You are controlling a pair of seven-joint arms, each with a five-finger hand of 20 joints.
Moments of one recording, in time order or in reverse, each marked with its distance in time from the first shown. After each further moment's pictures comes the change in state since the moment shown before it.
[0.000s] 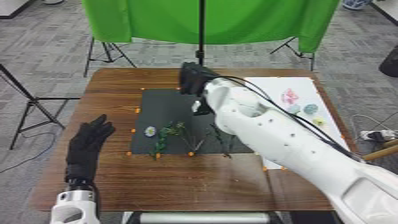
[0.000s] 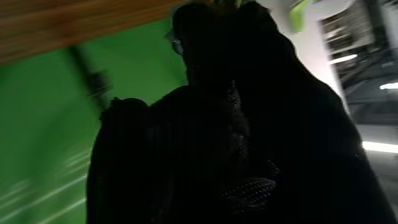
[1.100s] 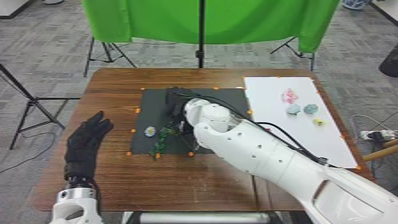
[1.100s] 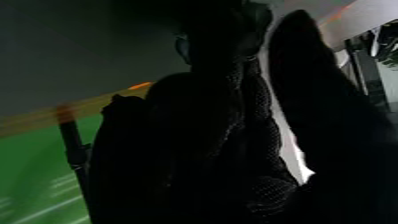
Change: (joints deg) left arm -0.9 0.2 0.7 0.1 -0.9 1.4 1.8; right arm -2.0 -7.0 -4.1 8.5 -5.5 -3.7 2.2
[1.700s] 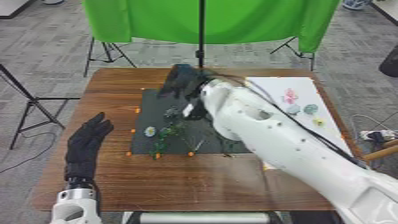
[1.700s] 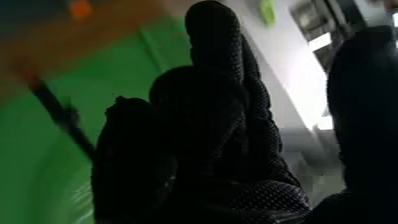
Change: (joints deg) left arm 0.4 -0.1 -0.3 -0.1 0.3 -0.4 -0.7; right arm -2.3 12.9 9.1 -22.0 15.6 4.1 -0.4
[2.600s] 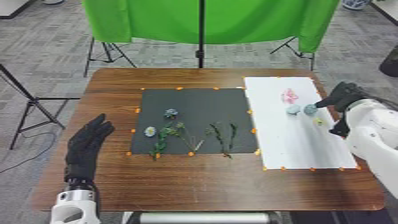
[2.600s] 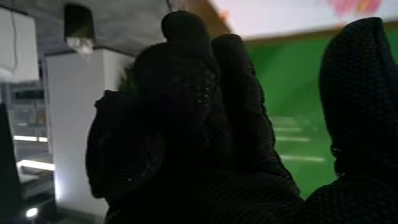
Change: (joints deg) left arm 0.6 -0.2 -0.5 -0.2 0.8 -0.7 -0.6; right arm -33.2 29.6 38.4 -5.0 -17.2 -10.6 18.2
